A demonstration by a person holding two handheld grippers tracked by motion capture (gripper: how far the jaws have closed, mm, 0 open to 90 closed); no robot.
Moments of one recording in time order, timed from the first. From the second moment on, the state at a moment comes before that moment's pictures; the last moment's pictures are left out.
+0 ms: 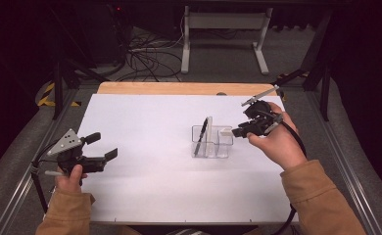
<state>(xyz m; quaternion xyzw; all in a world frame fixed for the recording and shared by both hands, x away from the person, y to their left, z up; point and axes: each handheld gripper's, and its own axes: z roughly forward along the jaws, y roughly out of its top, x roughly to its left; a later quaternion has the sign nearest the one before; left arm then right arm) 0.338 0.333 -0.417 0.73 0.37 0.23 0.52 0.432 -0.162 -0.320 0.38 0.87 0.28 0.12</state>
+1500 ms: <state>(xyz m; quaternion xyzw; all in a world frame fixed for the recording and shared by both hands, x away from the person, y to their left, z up) 0.338 0.332 -0.416 0.73 0.36 0.23 0.53 0.458 -0.134 -0.362 0.36 0.90 0.25 0.10</state>
